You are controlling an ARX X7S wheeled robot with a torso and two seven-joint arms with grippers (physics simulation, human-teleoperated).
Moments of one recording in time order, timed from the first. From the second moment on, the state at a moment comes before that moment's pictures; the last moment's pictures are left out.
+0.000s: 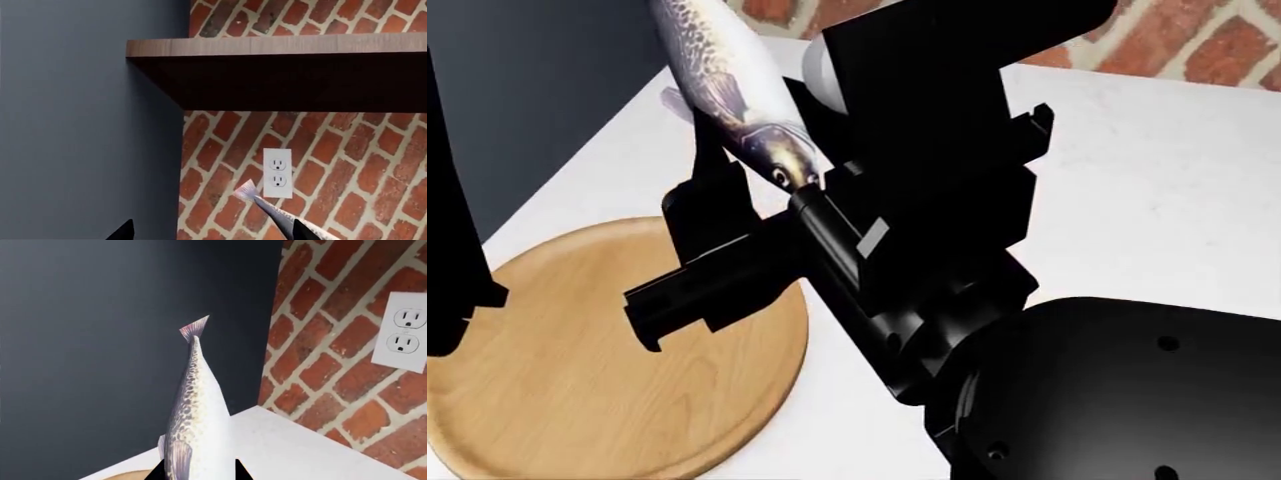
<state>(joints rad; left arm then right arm) -1.03 -0.59 0.24 1.03 -1.48 -0.85 -1.30 1.19 0.51 -0.40 -0.55 1.57 1.00 0.74</state>
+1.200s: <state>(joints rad) -1.03 -0.68 0.31 1.04 -1.45 -0.74 -1.31 1.15 0.34 -0.70 -0.22 1.09 0.84 0.27</state>
